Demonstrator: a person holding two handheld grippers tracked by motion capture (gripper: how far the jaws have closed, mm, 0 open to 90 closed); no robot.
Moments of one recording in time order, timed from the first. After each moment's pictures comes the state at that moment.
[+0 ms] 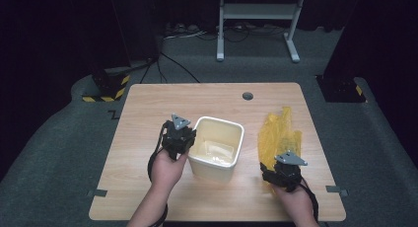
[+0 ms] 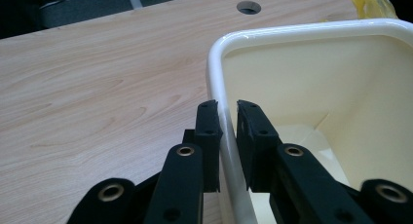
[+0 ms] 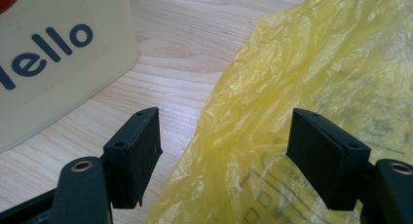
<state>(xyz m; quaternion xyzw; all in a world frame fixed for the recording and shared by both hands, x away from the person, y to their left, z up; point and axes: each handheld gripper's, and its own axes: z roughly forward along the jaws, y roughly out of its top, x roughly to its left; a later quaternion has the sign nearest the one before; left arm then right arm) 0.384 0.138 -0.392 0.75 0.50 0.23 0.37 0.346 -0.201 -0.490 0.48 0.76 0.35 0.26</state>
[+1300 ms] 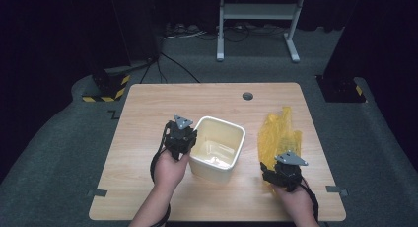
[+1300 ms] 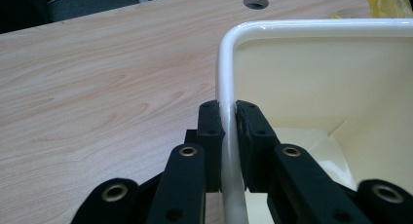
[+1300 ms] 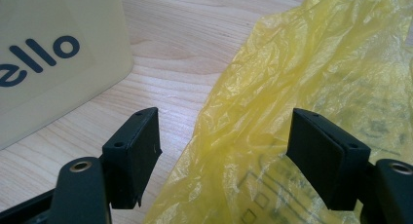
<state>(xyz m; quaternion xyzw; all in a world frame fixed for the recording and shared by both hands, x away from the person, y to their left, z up) 0.386 0.131 -0.396 0.75 0.51 0.24 0.35 0.346 -0.202 -0.489 0.48 0.76 0.35 0.26</state>
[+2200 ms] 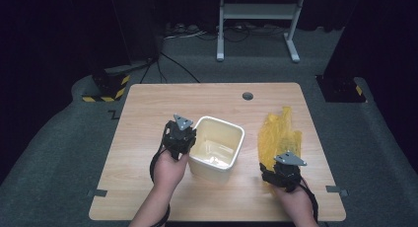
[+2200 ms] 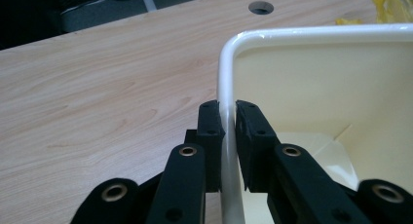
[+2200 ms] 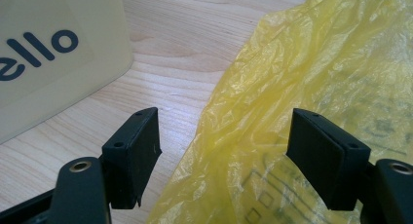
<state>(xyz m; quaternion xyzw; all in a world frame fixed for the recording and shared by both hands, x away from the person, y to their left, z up) 0.383 0.131 -0.392 0.74 0.50 0.26 0.35 0.346 -0.200 -0.491 0.48 0.76 0.35 0.26</state>
